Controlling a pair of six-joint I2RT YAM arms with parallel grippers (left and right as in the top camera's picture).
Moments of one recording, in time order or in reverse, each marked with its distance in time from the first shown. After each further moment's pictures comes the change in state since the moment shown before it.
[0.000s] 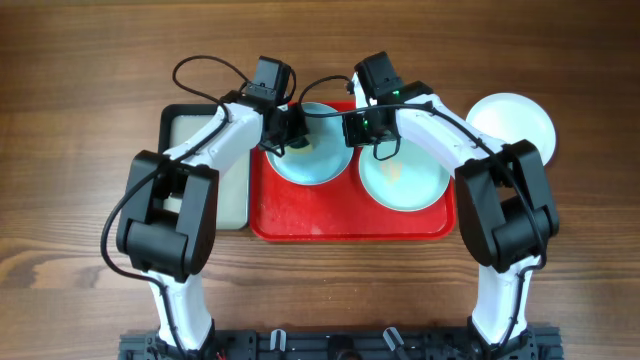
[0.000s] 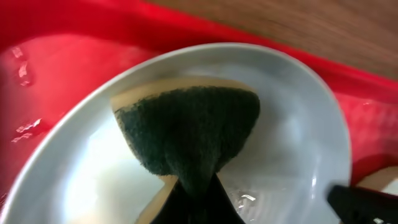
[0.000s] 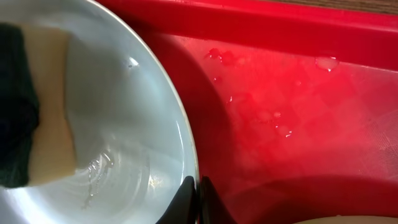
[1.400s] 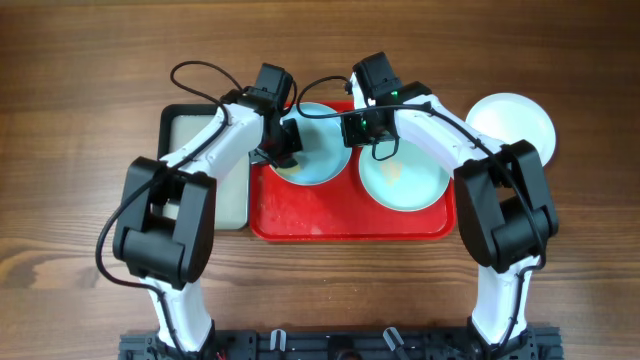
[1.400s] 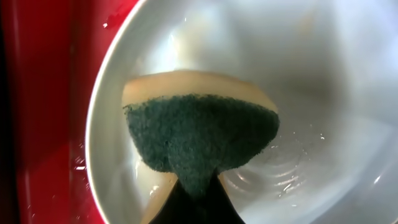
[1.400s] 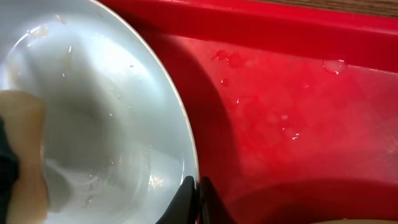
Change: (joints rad) left arm -0.013 -0.034 0.000 -0.241 -0.106 0.031; right arm 0.005 0.000 0.000 0.006 0.000 -0.001
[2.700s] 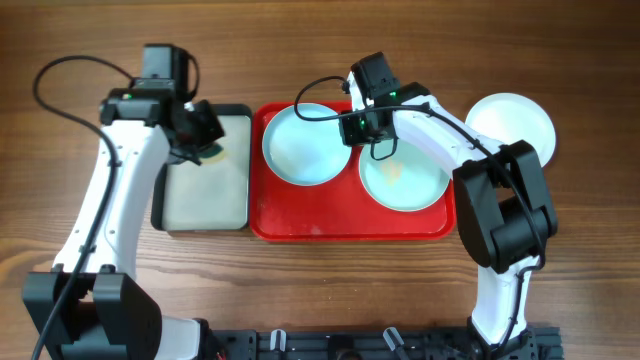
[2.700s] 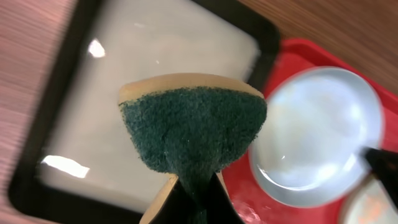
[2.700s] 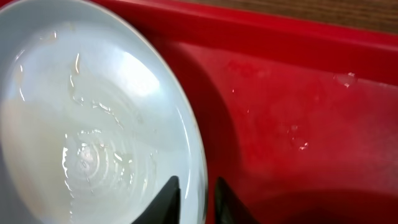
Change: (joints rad) left arm 0.296 -0.396 0.016 -0.302 -0.084 0.051; right arm 0.007 0.000 0.000 0.019 0.000 -0.017
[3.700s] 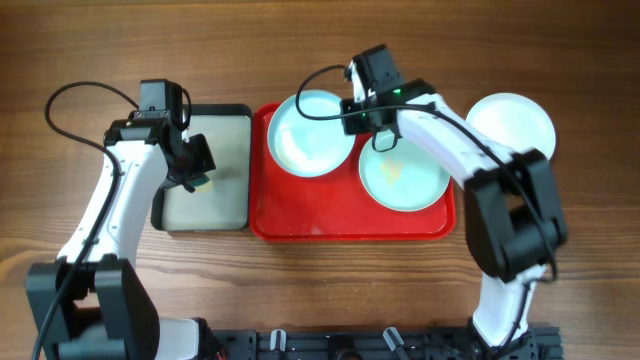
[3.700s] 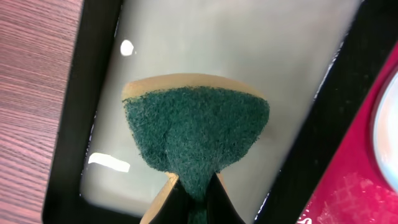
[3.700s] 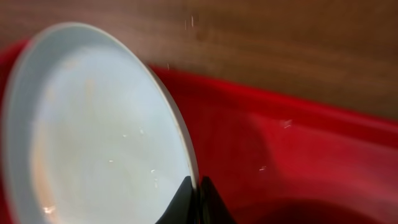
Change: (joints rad) left arm 0.070 -0.022 -0.245 0.148 -0.058 0.203; right arm 0.001 -0.084 0.008 0.044 0.105 -0.018
